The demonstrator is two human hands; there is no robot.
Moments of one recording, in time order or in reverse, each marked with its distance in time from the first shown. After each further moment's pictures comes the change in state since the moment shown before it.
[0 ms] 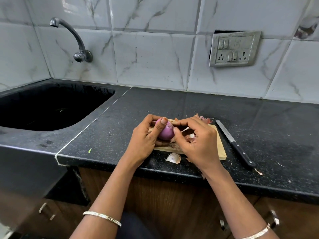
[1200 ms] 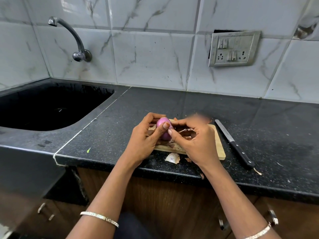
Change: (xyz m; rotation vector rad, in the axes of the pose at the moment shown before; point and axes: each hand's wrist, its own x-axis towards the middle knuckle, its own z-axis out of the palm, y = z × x) left_hand -0.001 -0.001 -0.001 0.017 -0.046 0.102; right_hand 0.002 -0.002 -0.002 0.160 -0.075 0.198
